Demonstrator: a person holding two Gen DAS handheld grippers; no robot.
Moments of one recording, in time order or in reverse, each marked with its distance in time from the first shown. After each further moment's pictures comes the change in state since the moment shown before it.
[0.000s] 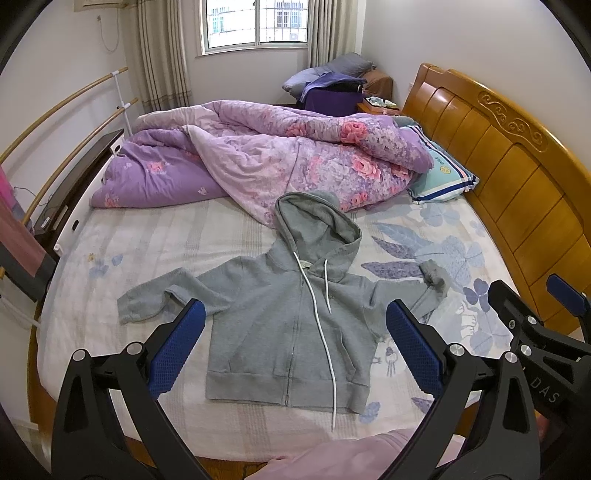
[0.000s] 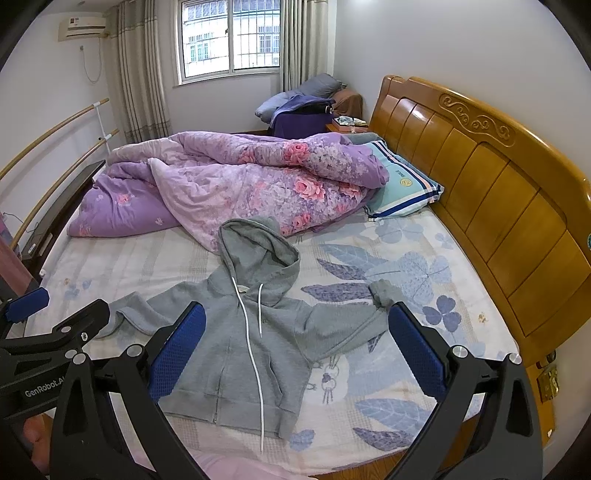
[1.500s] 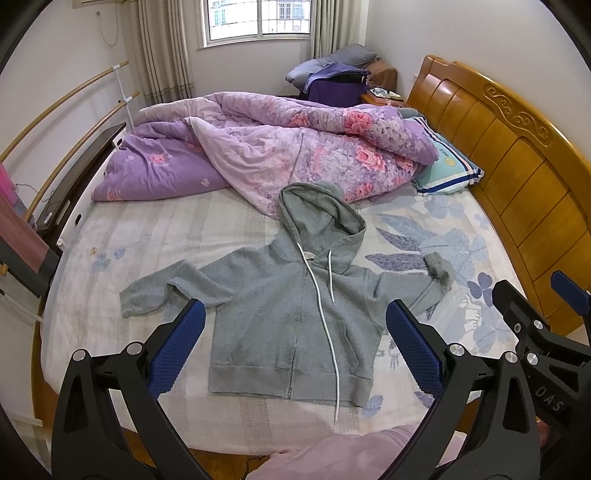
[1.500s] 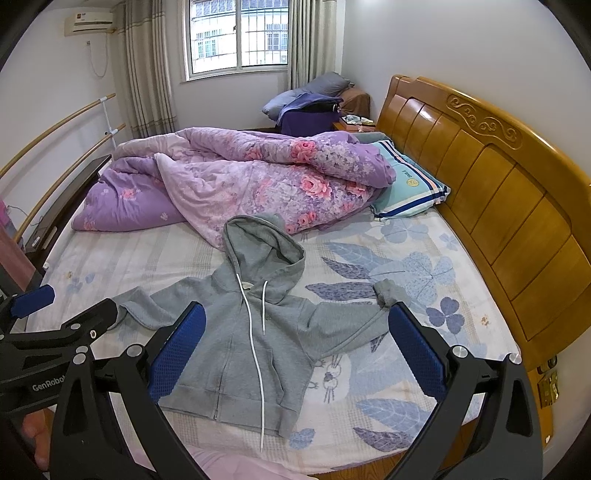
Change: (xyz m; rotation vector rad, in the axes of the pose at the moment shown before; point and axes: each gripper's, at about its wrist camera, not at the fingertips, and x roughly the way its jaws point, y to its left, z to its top) left arm 0.007 0.006 -0.009 -0.003 0.040 0.011; right arm 0.004 0.003 -0.008 -0.016 0.006 0.012
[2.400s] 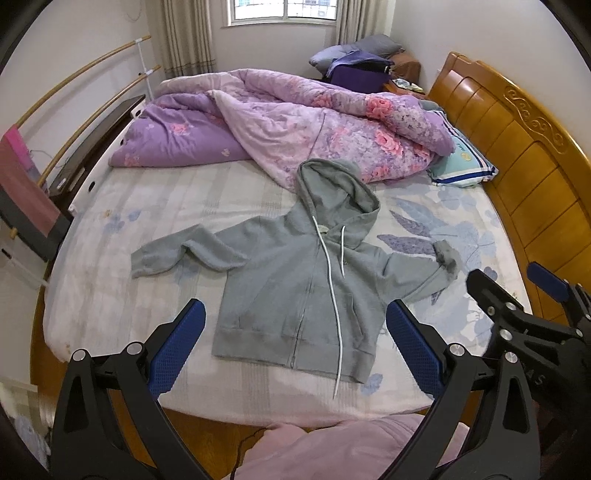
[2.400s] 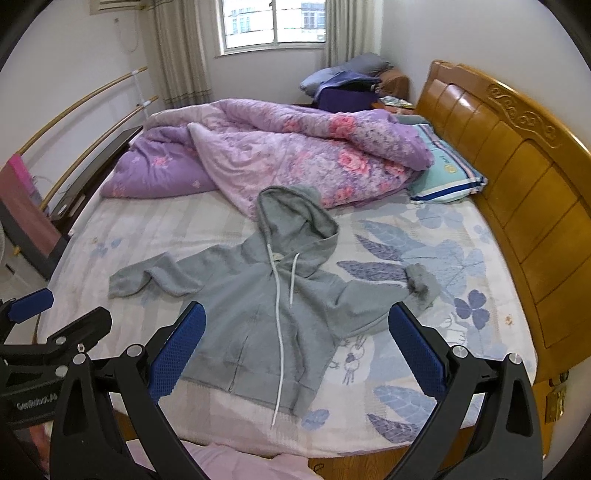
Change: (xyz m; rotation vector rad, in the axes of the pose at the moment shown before) left arm -0.021 0.007 -0.026 -0.093 0.089 0.050; right arm 0.015 0.017 -0.012 -0.093 0.110 0.153
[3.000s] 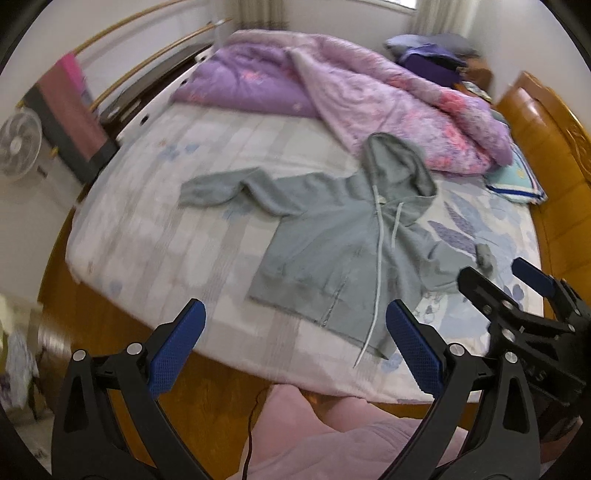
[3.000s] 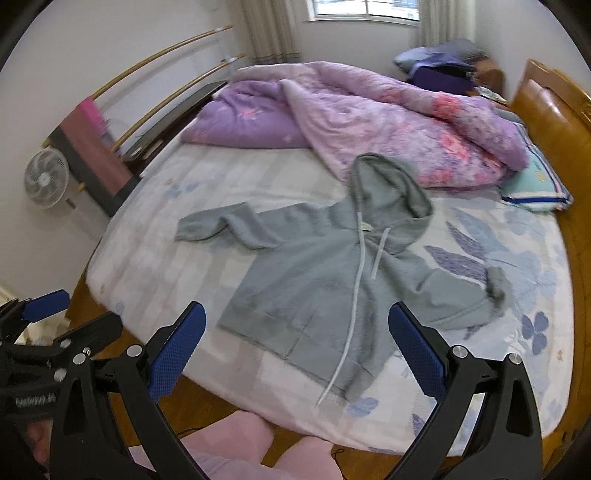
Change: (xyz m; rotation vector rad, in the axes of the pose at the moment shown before) left arm -0.004 0.067 -0.048 -0.248 0.129 0.152; right arm 0.038 0.066 -0.014 -0.201 0.121 0.288
